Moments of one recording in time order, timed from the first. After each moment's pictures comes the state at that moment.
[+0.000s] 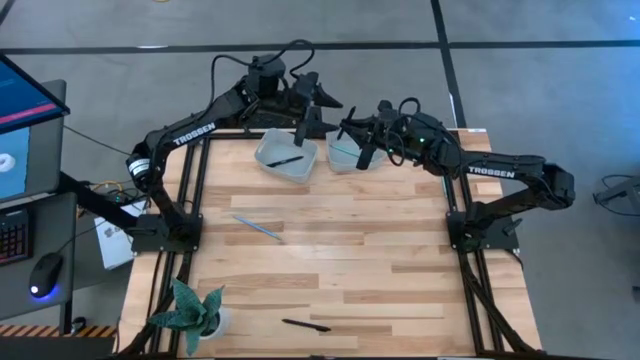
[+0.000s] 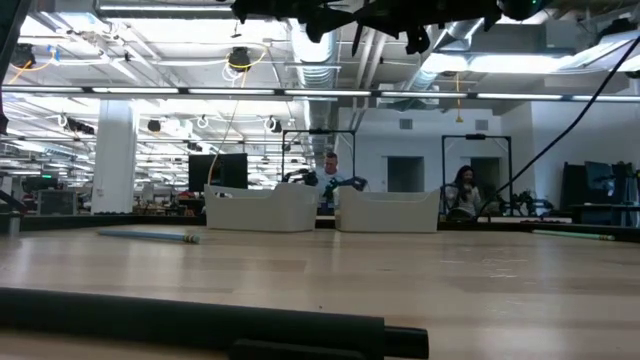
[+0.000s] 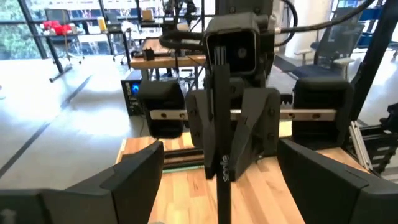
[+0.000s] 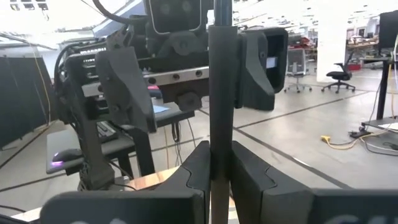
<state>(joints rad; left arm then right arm) 0.57 1.70 1.71 -0.17 0.71 0.17 -0.36 1.28 0.96 0.41 -0.02 0.07</state>
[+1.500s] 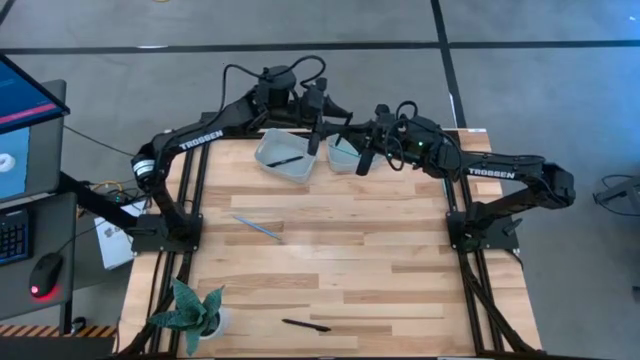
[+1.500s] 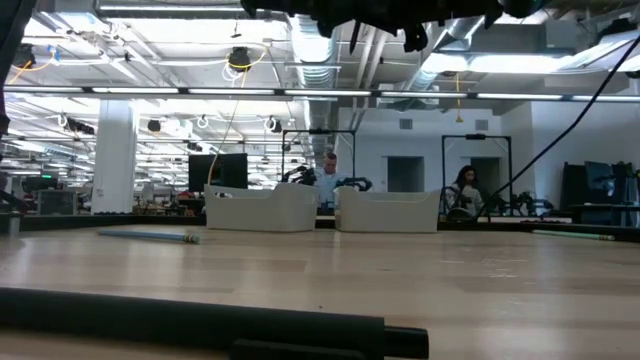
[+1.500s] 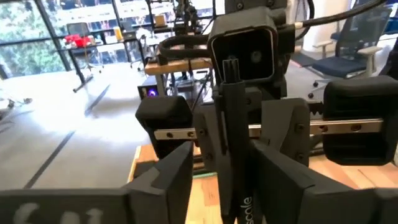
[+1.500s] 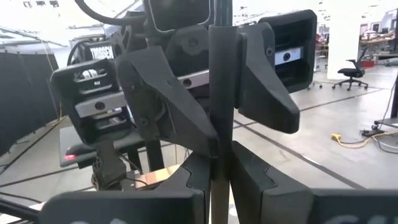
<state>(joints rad) 0.49 1.73 1.71 -0.11 0.55 0.22 -0.31 1.28 0.96 0.40 -0.02 0.07</state>
